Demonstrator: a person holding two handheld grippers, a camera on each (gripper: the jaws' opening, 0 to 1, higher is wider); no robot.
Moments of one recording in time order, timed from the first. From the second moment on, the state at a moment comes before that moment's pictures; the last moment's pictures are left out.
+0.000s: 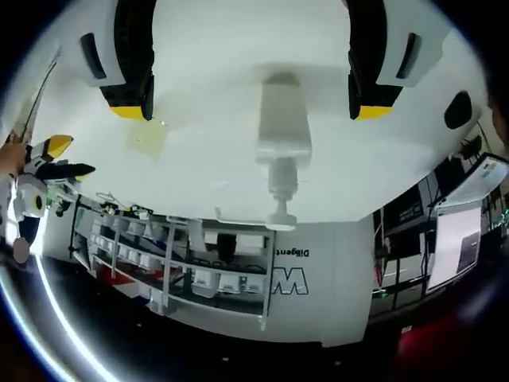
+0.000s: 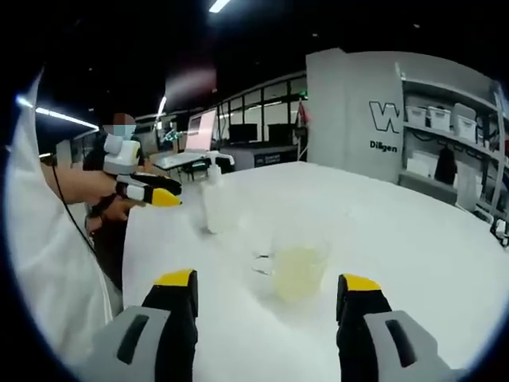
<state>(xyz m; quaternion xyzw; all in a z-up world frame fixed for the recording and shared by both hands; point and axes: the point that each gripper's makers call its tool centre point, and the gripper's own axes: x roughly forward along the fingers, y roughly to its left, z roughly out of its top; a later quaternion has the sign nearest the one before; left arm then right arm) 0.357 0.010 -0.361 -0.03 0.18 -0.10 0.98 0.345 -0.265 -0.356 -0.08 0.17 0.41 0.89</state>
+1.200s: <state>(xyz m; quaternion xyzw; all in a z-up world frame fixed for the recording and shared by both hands) 0.389 0.009 -0.393 -0.02 0.19 -0.09 0.98 0.350 -0.271 -0.344 -0.08 0.13 0.41 0.90</state>
